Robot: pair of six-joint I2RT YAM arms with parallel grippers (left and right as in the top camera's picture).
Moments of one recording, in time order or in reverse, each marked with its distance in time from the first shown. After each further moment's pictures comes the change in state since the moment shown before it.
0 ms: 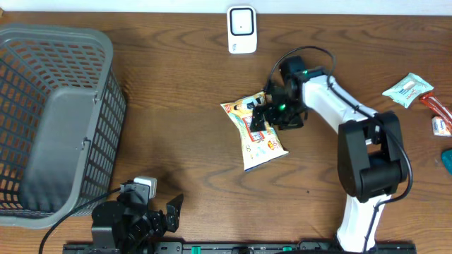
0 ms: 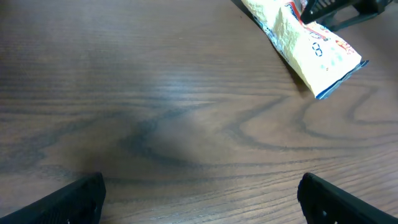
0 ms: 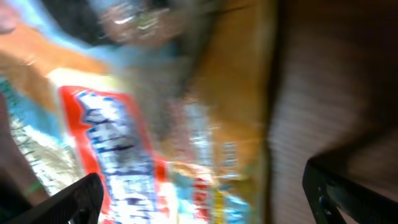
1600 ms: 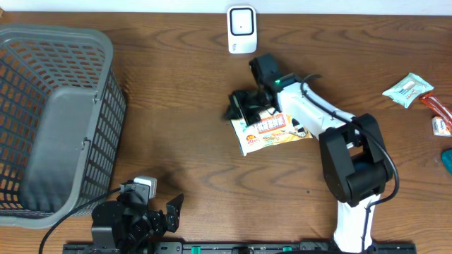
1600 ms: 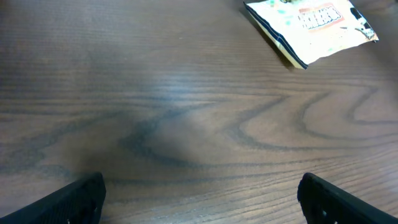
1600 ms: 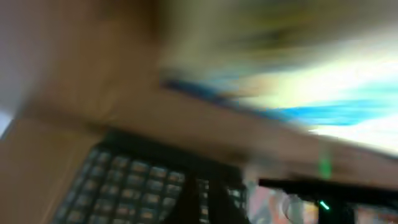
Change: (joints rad) left arm 0.000 0.000 0.000 0.000 0.000 0.000; right arm 0.144 0.018 0.028 0.407 -0.309 1.572
